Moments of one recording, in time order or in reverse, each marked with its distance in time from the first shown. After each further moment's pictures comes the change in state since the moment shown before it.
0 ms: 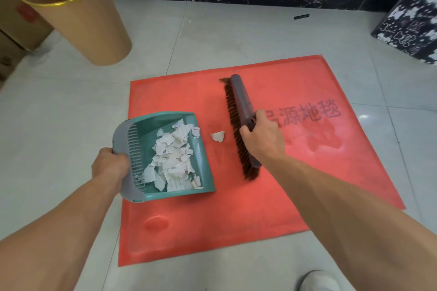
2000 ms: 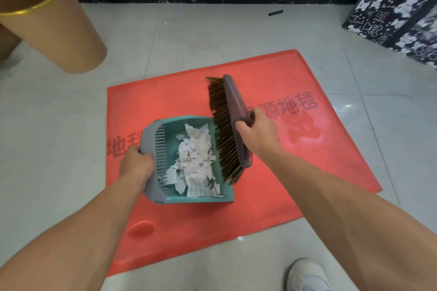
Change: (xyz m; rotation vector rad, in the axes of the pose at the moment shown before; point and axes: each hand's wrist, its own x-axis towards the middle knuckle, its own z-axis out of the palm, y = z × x) left_hand -0.052 0.038 0.064 -0.028 -0.166 0.125; right_hand -0.001 0.033 -0.032 0.290 -0.031 0.046
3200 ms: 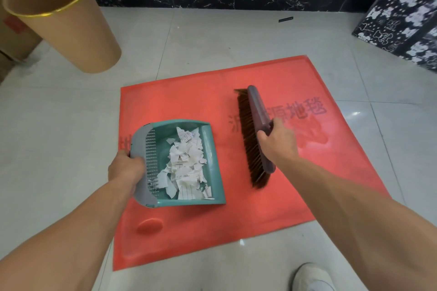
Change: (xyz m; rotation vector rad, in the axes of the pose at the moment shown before) left_hand 0.003 -0.020 -0.038 0.040 0.091 -0.039; right_hand -0.001 0.020 -0.005 -0.206 0.046 0.074
